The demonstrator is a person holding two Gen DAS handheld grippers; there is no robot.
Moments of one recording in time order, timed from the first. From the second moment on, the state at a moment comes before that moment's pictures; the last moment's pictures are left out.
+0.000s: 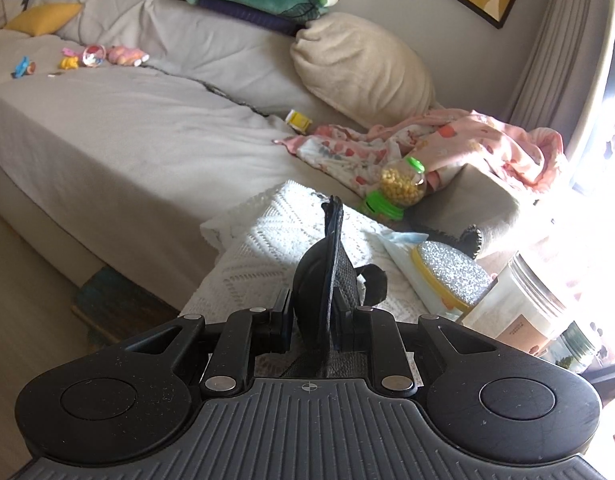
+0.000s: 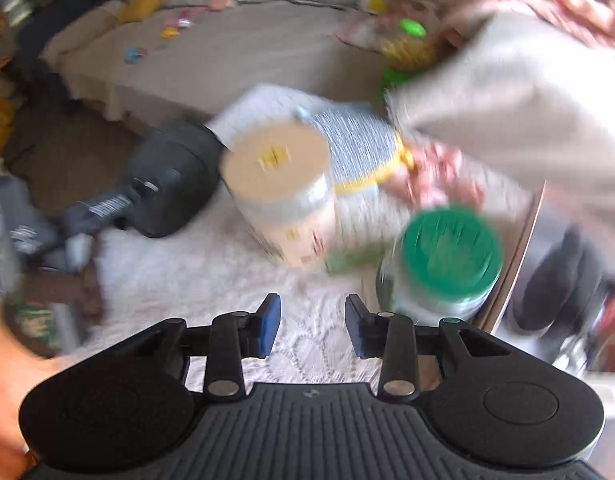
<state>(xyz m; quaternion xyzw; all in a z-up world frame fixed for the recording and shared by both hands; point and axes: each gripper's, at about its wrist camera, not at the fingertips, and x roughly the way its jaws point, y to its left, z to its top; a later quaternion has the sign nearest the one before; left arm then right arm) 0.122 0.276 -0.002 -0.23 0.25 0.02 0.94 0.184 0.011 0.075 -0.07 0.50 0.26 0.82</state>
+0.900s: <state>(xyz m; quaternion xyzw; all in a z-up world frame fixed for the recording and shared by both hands) 0.125 0.268 0.041 -0.22 0.22 0.00 0.95 0.143 0.010 0.120 -0.04 0.34 0.20 0.92</state>
